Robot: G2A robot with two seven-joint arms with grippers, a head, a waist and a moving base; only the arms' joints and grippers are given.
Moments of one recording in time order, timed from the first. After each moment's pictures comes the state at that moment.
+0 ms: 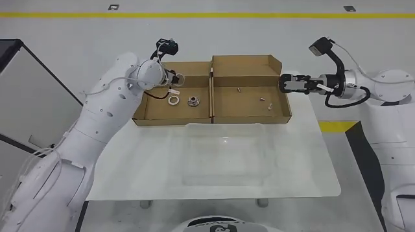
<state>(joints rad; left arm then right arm) 0.63 -1.17 -0.81 -1.22 0.79 0.11 -1.15 -1.03 -0.92 1.43 -1.41 0.36 -0.38 1.44</state>
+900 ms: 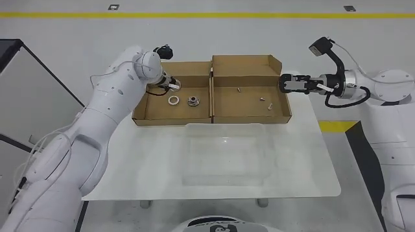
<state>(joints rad) 0.50 -1.29 -0.71 -0.78 0.64 0.08 -1.12 -1.03 -0.92 1.43 -1.41 0.36 -0.38 1.44</state>
